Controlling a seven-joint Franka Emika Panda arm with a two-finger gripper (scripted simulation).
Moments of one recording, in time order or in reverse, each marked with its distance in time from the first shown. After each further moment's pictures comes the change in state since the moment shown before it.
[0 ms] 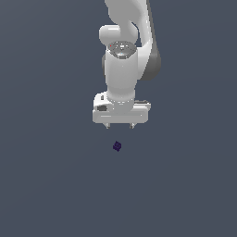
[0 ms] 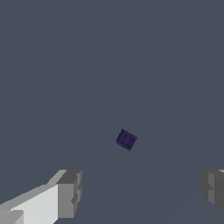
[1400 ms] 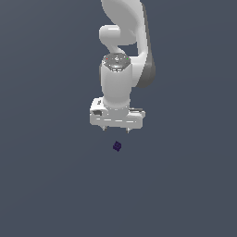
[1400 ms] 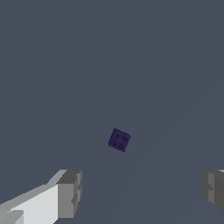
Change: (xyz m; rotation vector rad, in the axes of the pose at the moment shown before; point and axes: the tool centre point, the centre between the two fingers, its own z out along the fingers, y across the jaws) arm -0.003 0.016 0.026 -0.016 -0.020 0.108
